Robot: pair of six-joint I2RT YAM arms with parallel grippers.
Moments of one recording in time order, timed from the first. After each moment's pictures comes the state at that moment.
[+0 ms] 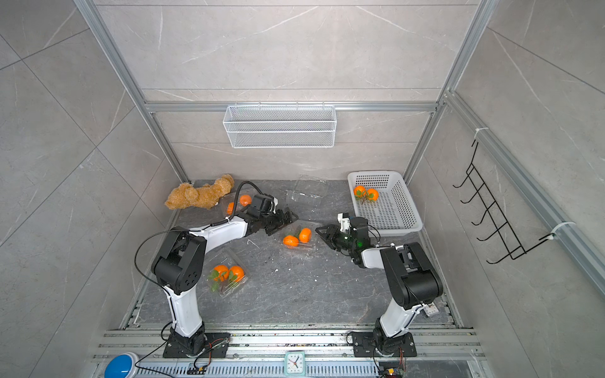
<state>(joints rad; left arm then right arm) -0.52 1.92 1.30 -0.14 0.35 -0.81 0.22 1.71 0.64 0.64 -0.71 1.06</state>
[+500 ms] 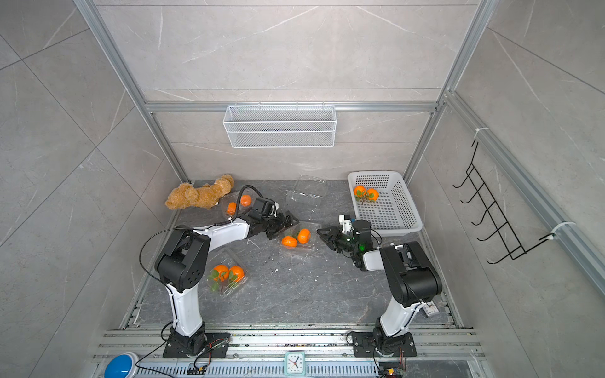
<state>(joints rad) -0.52 1.95 1.28 -0.13 0.37 -0.83 0.19 1.73 0.59 0.76 -0.77 1.12</state>
